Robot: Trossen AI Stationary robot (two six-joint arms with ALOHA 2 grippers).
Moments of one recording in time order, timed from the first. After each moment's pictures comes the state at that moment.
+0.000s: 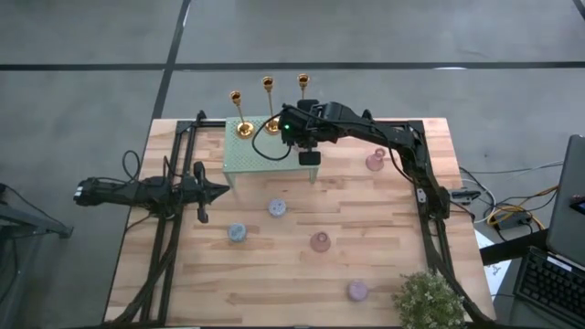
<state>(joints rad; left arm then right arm) -0.13 0.02 0.06 -0.09 -0.33 -0.02 -0.24 2.16 2.35 -1.35 0.40 -0.37</state>
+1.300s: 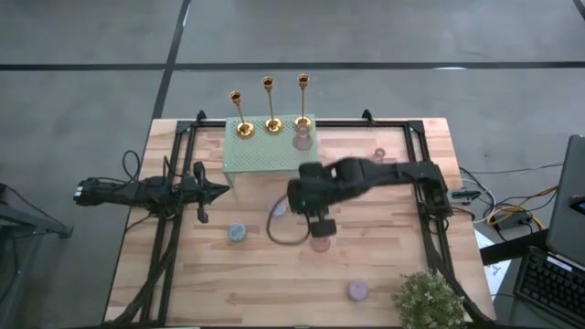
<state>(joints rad) -0.13 0.02 0.06 -0.09 -0.33 -0.02 0.18 2.04 2.32 -1.47 0.16 -0.04</state>
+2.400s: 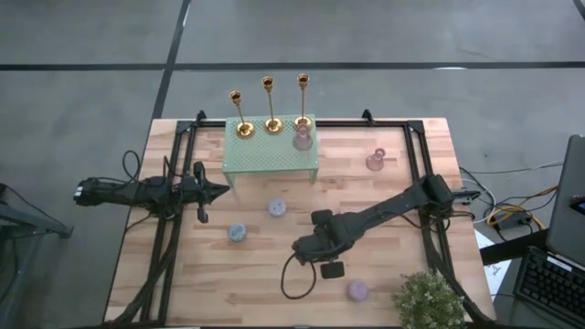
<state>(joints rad) -0.13 0.02 0.06 -0.09 -0.33 -0.02 0.37 2.04 1.79 -1.20 0.09 0.25</state>
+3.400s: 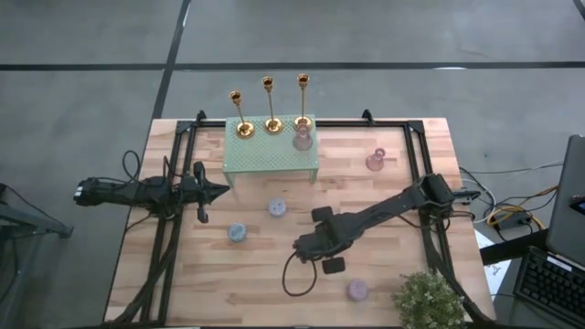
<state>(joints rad) -0.13 0.02 0.06 -0.09 -0.33 -0.02 0.37 2.04 1.71 -1.16 0.15 0.20</state>
